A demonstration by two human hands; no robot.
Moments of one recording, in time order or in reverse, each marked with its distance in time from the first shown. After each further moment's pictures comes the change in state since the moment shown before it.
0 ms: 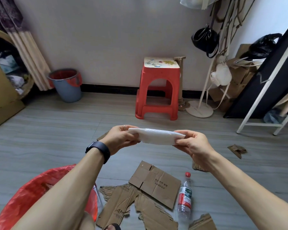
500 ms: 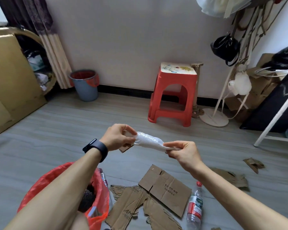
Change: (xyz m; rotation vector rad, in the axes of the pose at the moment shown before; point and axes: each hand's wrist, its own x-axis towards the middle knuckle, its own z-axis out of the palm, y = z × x) left_hand -0.023 0.007 -0.066 0.640 0.187 0.211; right_hand -0.002 0.031 0.062 -0.567 -0.100 -0.186
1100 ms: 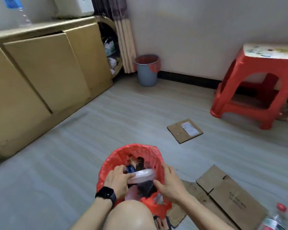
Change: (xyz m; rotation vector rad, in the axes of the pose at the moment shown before) left_hand -0.146 -0.269 -0.056 0.924 0.000 -0.363; right_hand -0.031 0.060 0.280 -0.553 -0.582 -0.120
